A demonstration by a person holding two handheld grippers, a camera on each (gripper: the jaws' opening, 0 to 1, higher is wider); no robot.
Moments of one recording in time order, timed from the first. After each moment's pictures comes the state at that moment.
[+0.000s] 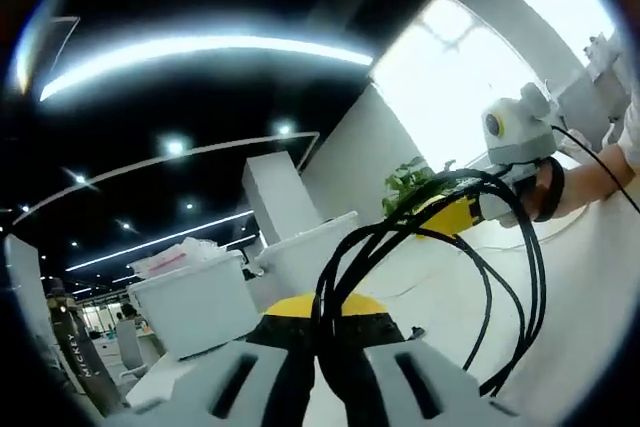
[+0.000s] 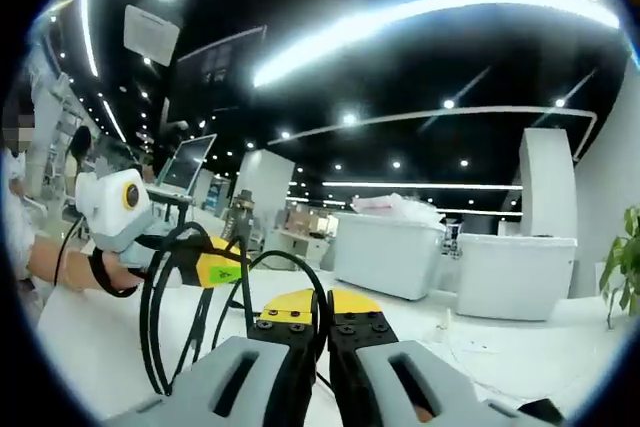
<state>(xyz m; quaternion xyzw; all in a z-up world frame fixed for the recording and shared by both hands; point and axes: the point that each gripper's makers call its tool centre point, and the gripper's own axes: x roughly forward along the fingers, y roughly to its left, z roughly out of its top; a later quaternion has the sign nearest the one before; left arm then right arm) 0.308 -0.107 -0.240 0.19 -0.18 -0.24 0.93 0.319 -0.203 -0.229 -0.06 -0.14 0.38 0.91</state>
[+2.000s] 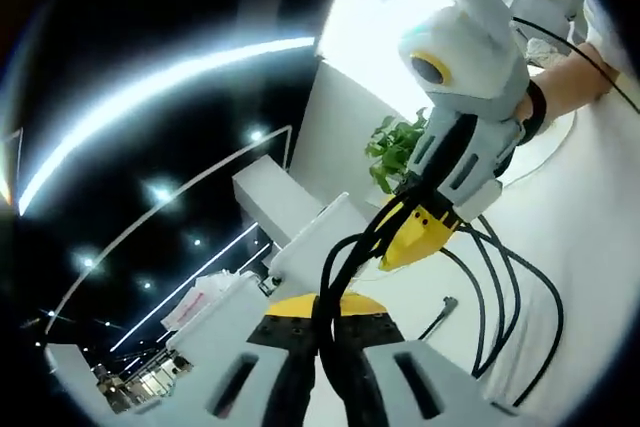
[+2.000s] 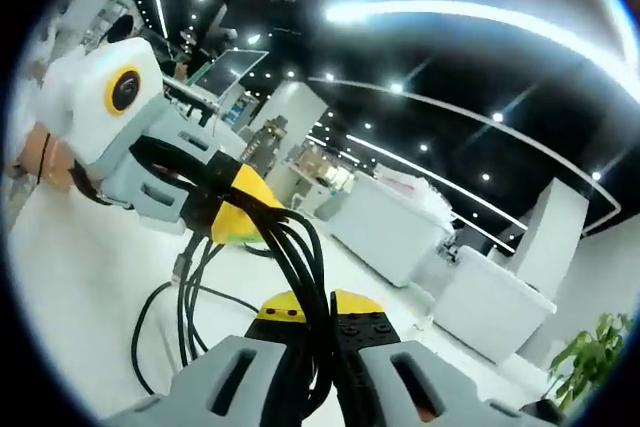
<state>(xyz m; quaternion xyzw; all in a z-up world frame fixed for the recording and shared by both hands) 0.299 -0.137 -0.248 0.36 -0.18 -0.22 0.89 0.321 -0.175 -0.257 -0.28 -0.10 0.36 0.88</state>
